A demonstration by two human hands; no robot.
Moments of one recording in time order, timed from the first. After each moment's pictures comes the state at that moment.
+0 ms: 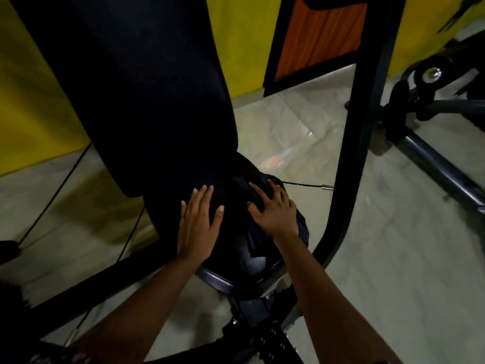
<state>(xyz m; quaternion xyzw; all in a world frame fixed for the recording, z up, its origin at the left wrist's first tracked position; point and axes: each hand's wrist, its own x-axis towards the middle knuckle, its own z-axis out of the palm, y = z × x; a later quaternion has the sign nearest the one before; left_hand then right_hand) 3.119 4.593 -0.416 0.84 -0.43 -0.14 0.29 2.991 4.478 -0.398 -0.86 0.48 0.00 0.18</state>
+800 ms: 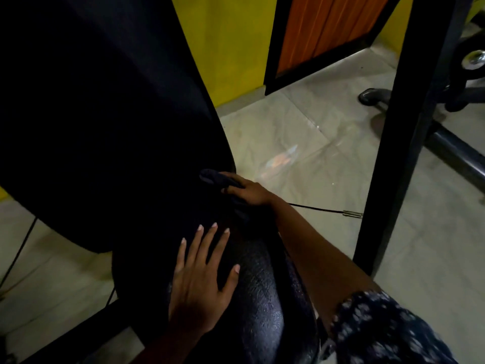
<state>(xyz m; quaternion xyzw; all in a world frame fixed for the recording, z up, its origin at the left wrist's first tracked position) 3.138 4.542 -0.445 0.83 -0.54 -0.09 0.11 3.120 4.312 -0.469 -0.74 0.36 0.07 0.56</state>
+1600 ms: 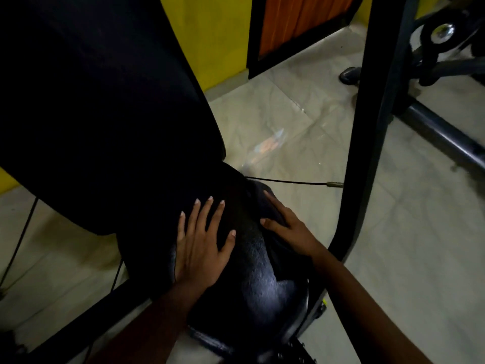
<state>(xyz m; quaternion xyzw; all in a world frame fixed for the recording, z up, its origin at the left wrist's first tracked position) 3.138 4.538 -0.443 0.83 -0.54 -0.10 0.07 2.973 4.411 -0.445 -0.67 0.43 -0.11 0.60</state>
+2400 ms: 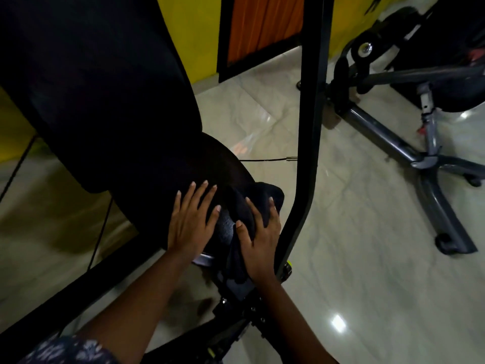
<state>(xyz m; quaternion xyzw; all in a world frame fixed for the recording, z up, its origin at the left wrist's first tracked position) 3.093 4.612 -0.429 0.78 -0.59 -0.10 0.18 2.941 4.600 -0.425 -0.71 0.57 -0.30 0.28</state>
